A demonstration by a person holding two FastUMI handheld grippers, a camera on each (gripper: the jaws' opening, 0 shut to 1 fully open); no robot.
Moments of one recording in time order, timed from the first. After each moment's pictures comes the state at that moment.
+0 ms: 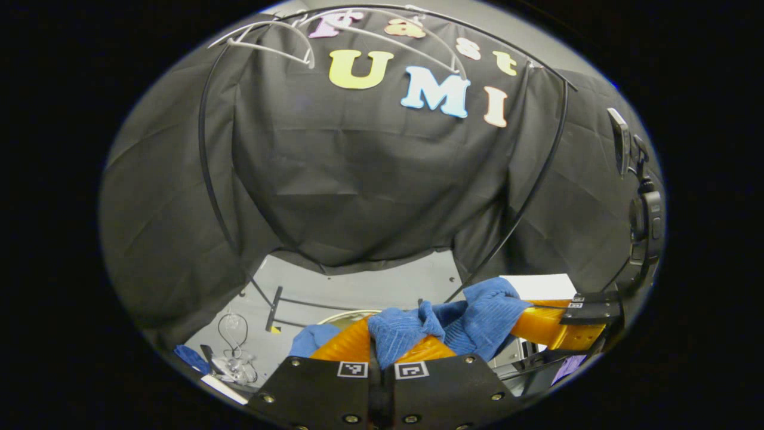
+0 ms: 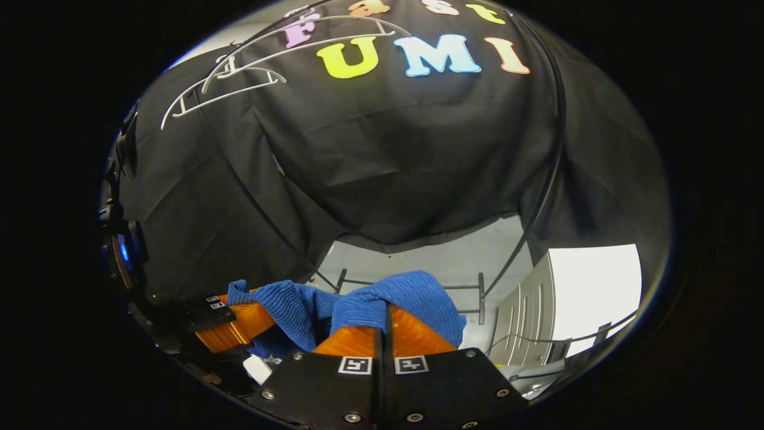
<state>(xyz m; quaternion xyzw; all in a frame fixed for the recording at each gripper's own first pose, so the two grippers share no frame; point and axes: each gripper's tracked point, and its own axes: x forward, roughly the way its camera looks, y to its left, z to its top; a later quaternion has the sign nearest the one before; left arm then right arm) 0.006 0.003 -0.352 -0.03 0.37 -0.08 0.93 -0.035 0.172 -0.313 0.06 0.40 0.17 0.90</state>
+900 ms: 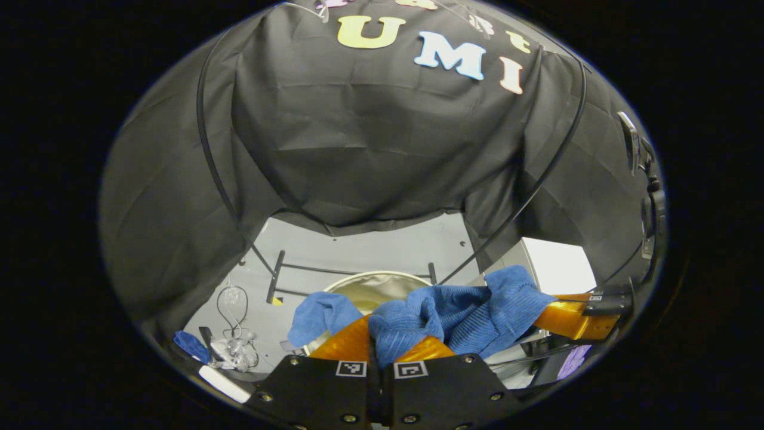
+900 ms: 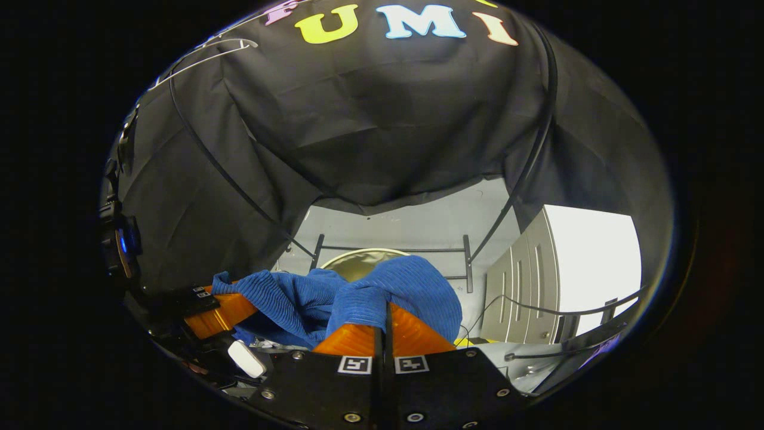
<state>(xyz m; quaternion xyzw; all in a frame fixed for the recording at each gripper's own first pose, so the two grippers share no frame) -0.008 0.030 -0.459 -0.03 0.45 -0.07 0.89 -0.052 0.164 -0.401 0.03 0.48 0.13 0.87</state>
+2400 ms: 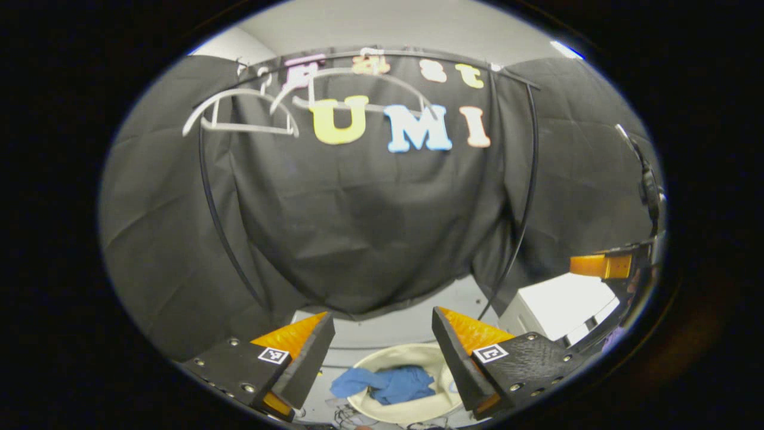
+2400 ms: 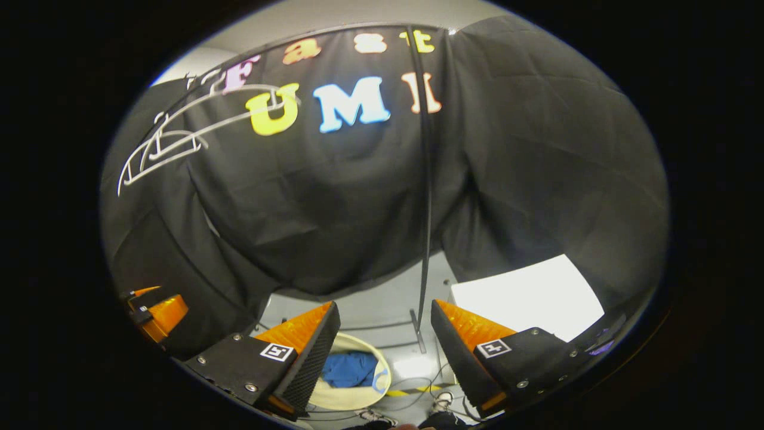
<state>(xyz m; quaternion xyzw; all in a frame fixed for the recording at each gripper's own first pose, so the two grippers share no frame) 0.032 -0.014 -0.203 0.06 0.21 -0.07 0.97 0.008 -0.012 -0.206 0.07 0.26 0.00 0.96</state>
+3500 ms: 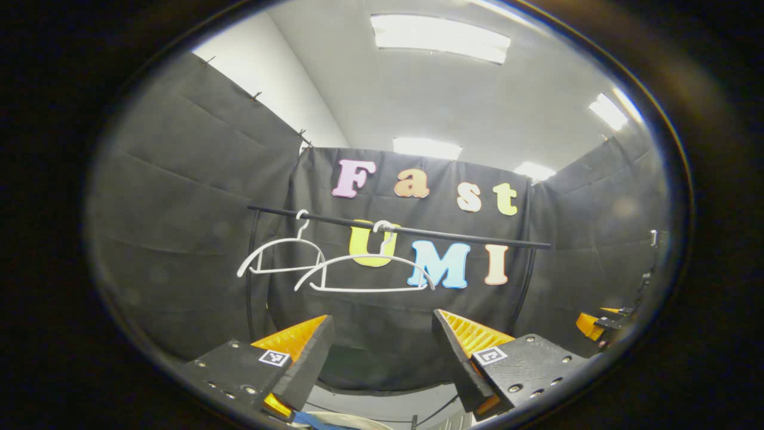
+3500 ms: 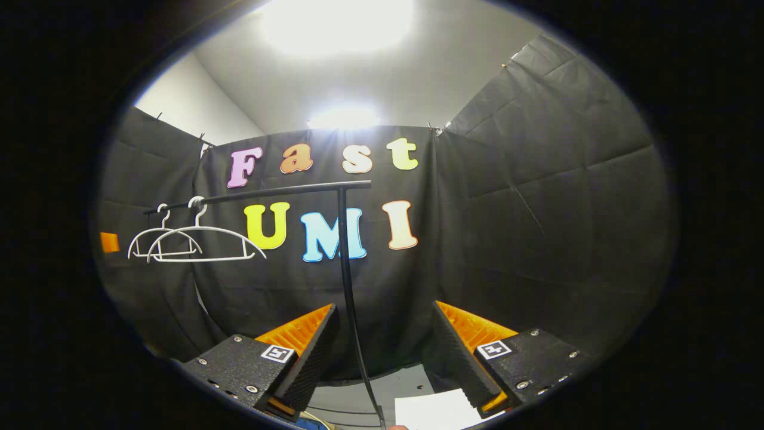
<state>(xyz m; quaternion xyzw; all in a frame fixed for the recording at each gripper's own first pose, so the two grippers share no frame) -0.042 -0.085 0.044 -0.04 -0.04 0.03 1.00 0.043 -0.170 -0.019 0.04 -0.01 -0.01 1.00</state>
